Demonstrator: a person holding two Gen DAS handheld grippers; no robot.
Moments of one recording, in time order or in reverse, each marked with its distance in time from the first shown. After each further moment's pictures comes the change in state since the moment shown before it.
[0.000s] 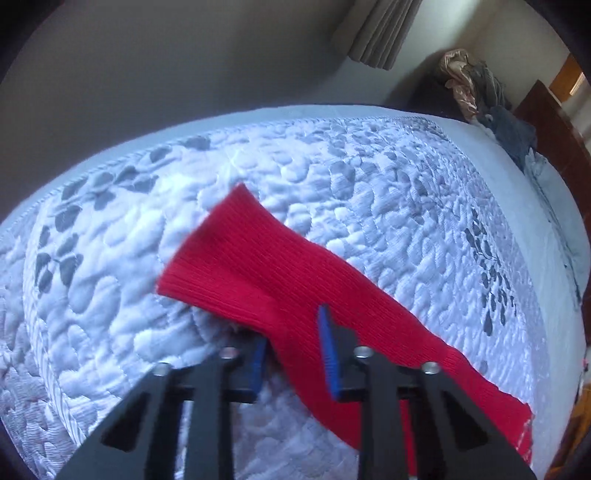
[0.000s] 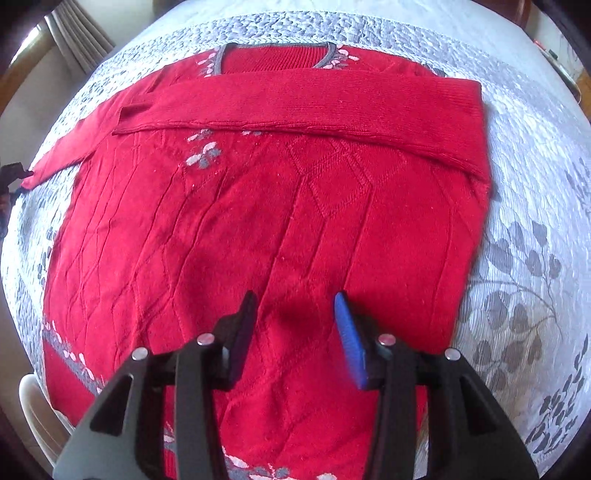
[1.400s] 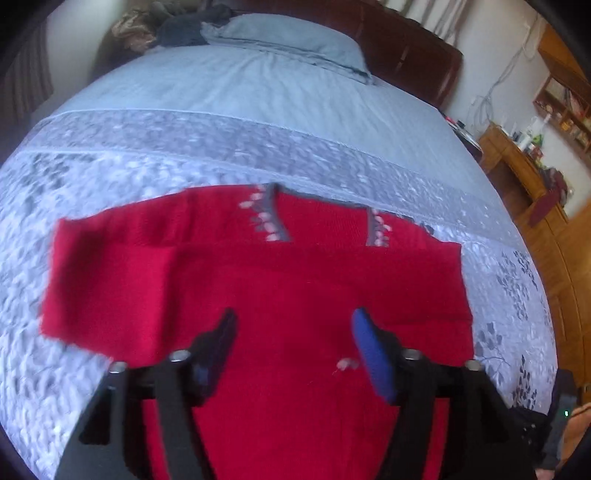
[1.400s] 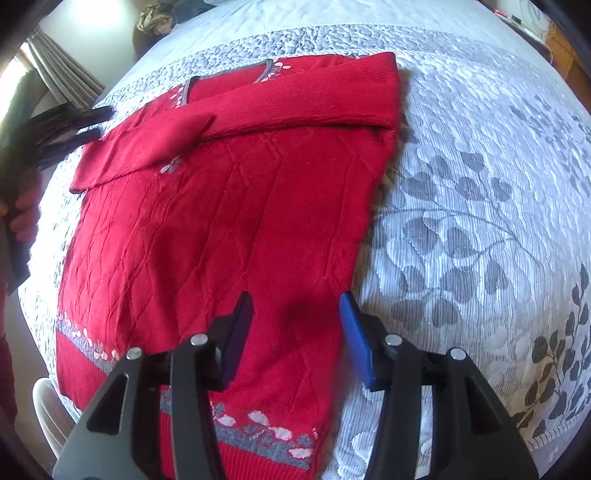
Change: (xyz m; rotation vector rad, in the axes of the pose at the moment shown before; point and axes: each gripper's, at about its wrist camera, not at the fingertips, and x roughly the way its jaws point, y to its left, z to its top) left arm -0.118 -0.327 -0.319 0.822 0.166 -0.467; right arm -0.033 -0.058 -0.046 0.127 -0.073 0.052
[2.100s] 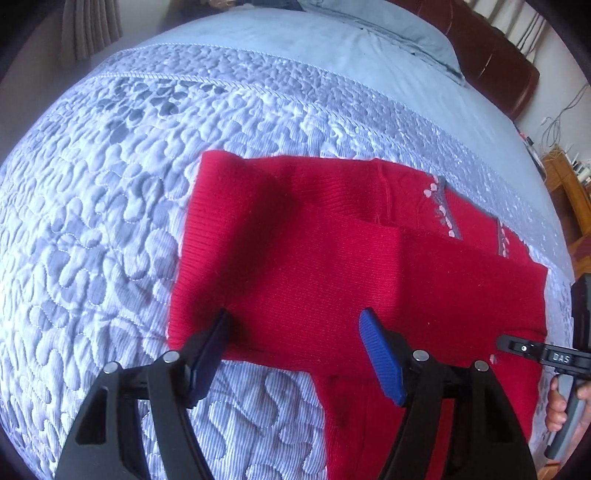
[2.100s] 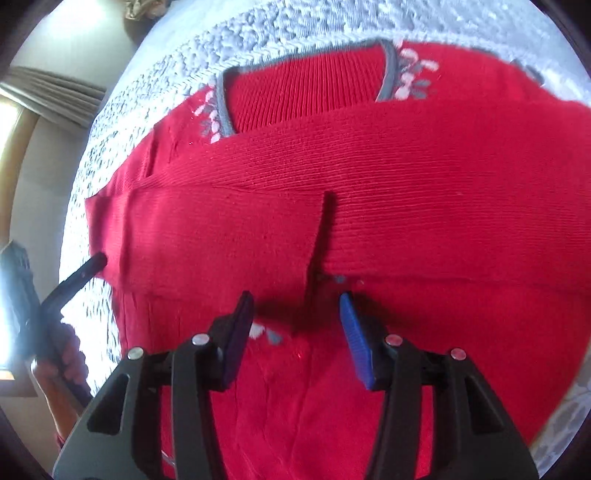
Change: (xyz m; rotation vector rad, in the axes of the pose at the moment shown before) left arm 0.026 0.156 -0.002 -0.158 0.100 0.137; right arm 0.113 0.102 0.162 0.097 0.188 0.206
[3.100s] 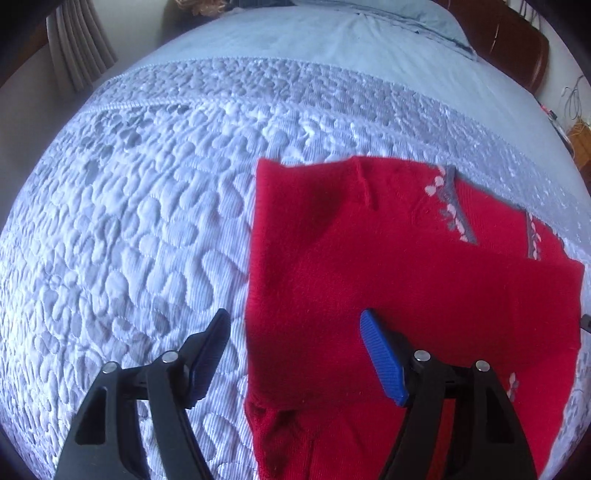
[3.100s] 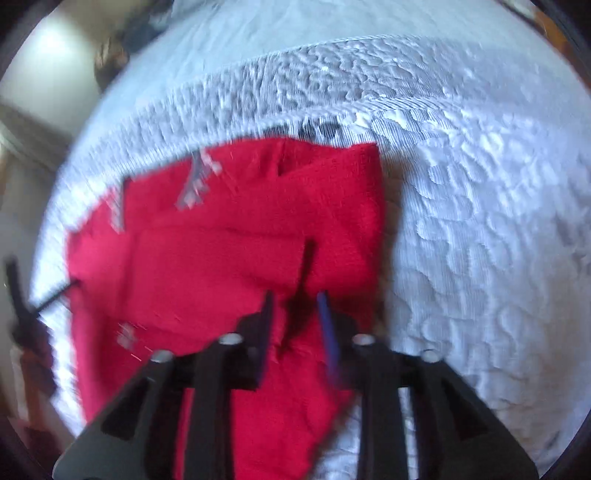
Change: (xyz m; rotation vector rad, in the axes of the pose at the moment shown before) left arm 0.033 -0.061 0.024 0.076 0.009 0.188; right arm -0.106 -0.161 0.014 0.086 -0.212 -0.087
